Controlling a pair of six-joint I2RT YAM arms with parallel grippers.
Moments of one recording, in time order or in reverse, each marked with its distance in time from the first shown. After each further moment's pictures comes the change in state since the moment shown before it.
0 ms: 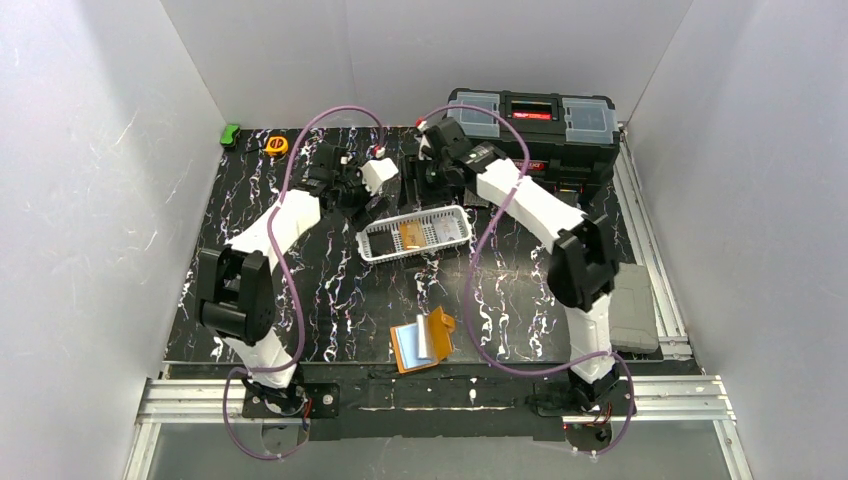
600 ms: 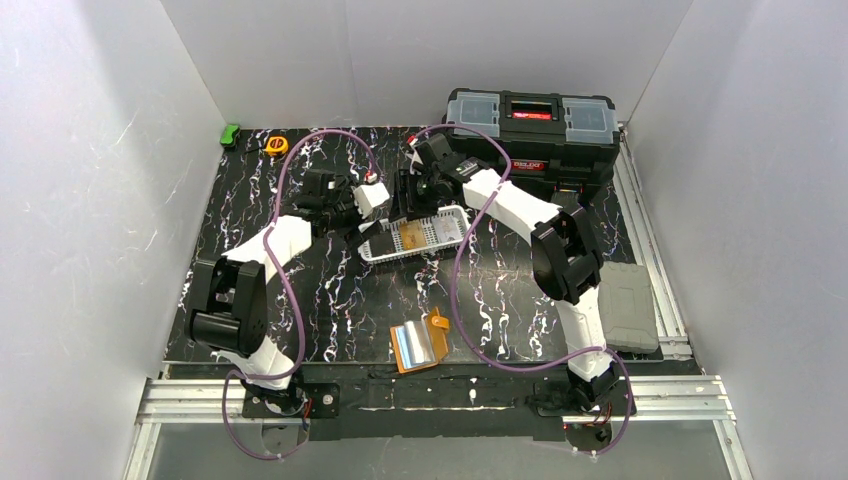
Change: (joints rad) left arm 0.075 -0.061 -0.278 0.249 0.143 0.119; right arm 0.007 0.179 0.002 0.140 -0.124 0.067
